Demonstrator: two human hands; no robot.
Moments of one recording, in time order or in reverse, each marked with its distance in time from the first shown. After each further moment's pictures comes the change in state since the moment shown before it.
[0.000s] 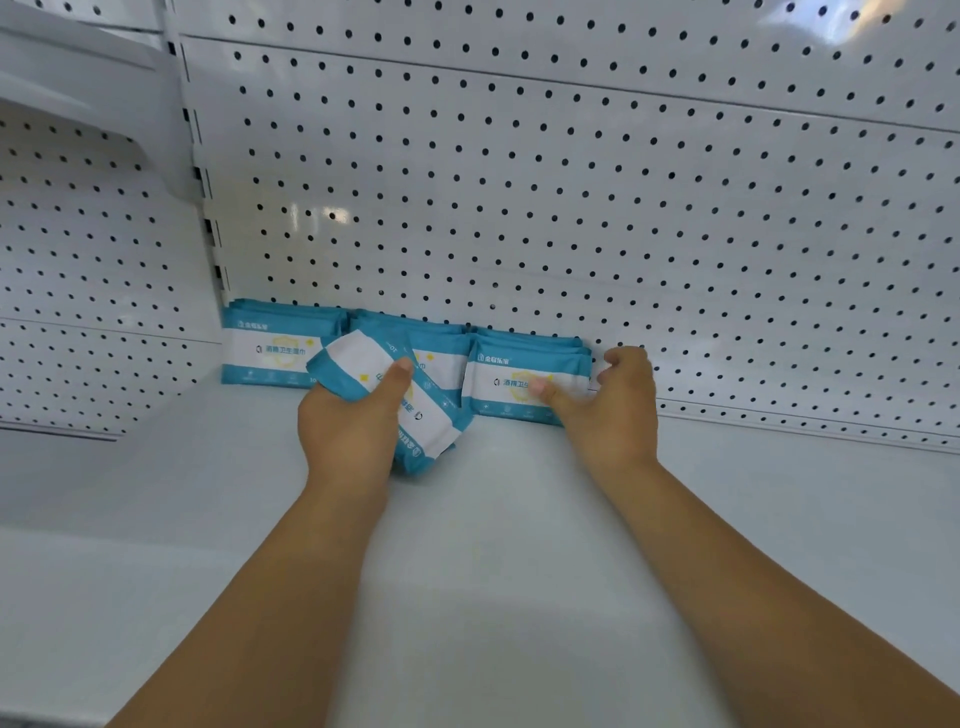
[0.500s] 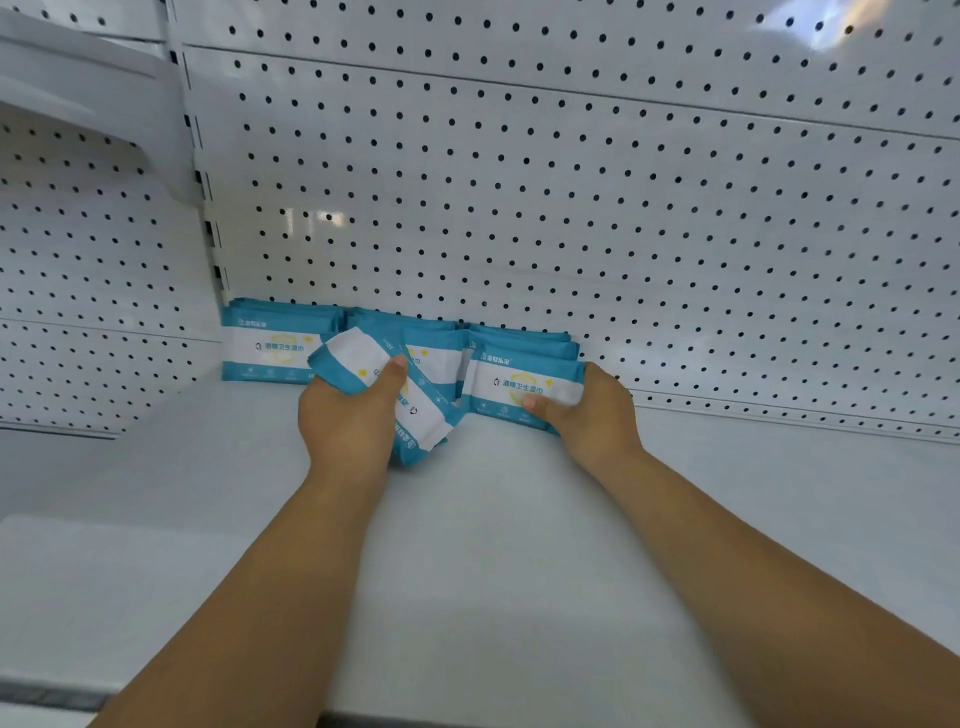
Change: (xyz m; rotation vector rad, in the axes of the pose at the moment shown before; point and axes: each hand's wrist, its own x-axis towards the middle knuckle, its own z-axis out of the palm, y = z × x) left_hand -0.003 0.001 0.002 0.035 0.022 0.033; right_hand -0.007 -0.002 -0.009 0.092 -0.231 0.009
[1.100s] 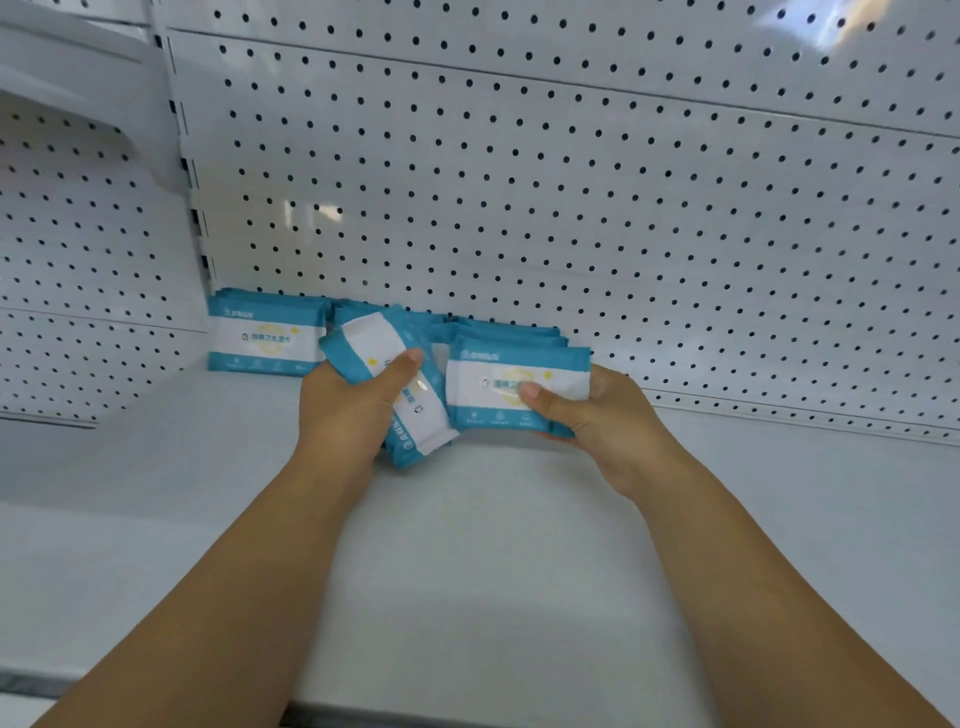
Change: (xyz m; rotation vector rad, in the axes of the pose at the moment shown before) left_hand -0.012 0.002 0.003 0.012 -0.164 0.021; right_hand -0.028 -0.018 -0.035 0.571 -0.302 0.156
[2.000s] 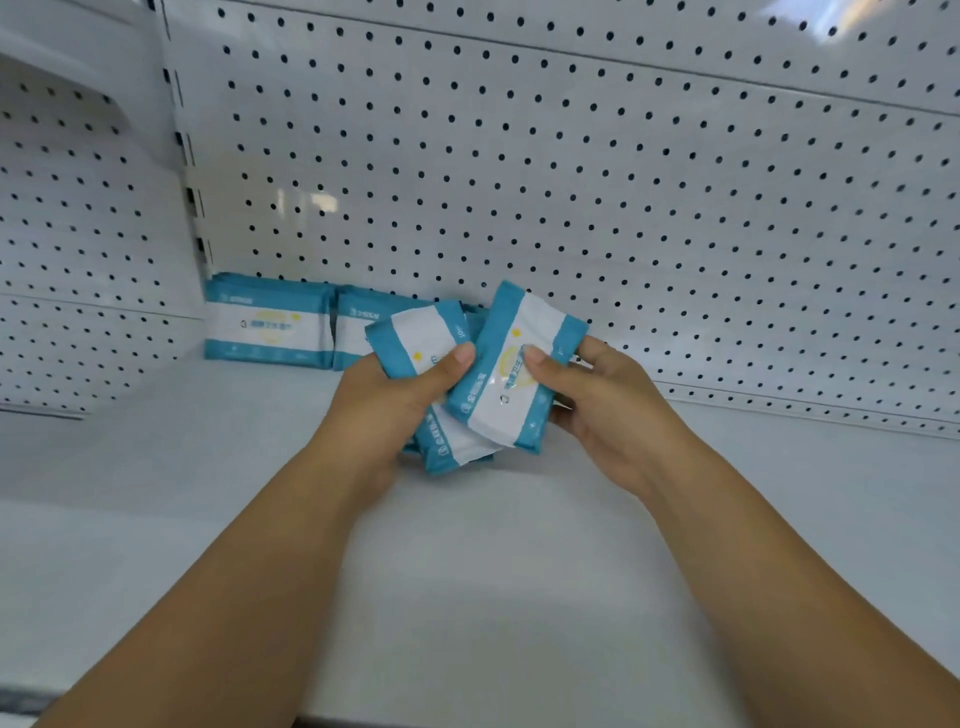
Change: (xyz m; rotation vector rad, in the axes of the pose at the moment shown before) left_hand -0.008 0.002 0.000 0.053 -0.337 -0.086; right_hand -0.003 -0.012 0.026 0.161 -0.037 -0.001
